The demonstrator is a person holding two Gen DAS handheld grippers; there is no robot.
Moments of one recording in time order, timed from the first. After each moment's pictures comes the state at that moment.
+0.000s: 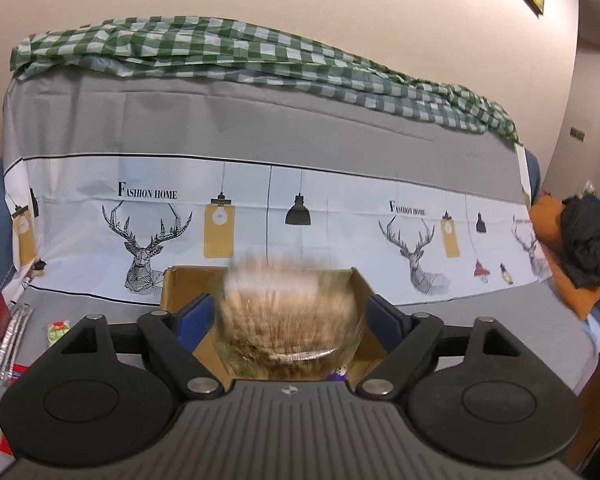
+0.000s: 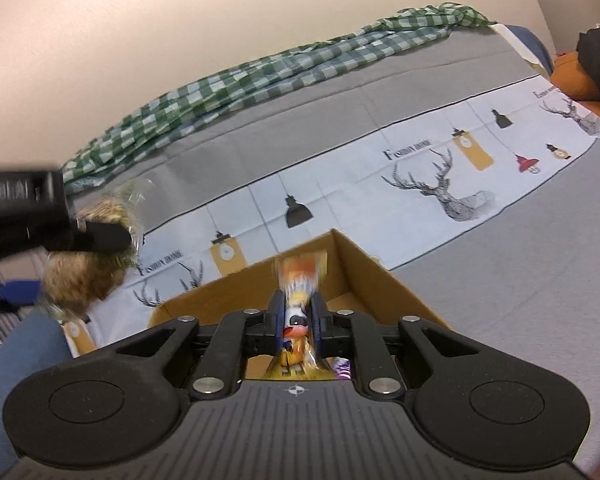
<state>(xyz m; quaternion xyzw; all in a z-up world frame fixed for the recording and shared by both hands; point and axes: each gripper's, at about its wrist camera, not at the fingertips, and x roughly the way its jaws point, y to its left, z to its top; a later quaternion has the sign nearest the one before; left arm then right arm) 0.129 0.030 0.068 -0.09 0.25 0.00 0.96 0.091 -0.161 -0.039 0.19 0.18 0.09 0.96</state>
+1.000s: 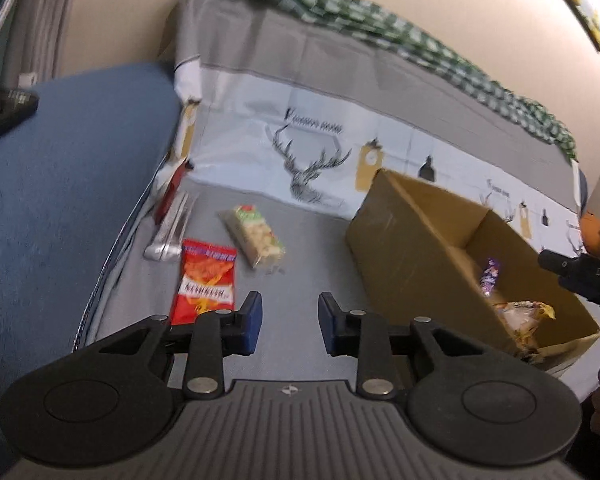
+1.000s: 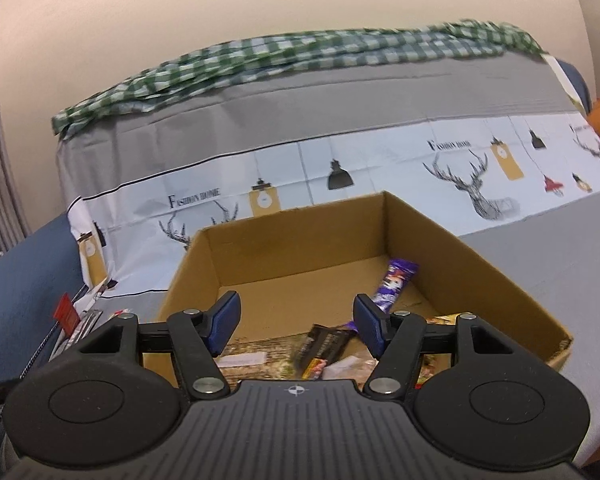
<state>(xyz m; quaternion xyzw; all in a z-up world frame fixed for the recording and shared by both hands) -0.032 0.243 -0.075 -0.15 0.26 0.08 0.95 0.043 -0.088 -0.050 0.08 0.19 0.13 0.97</state>
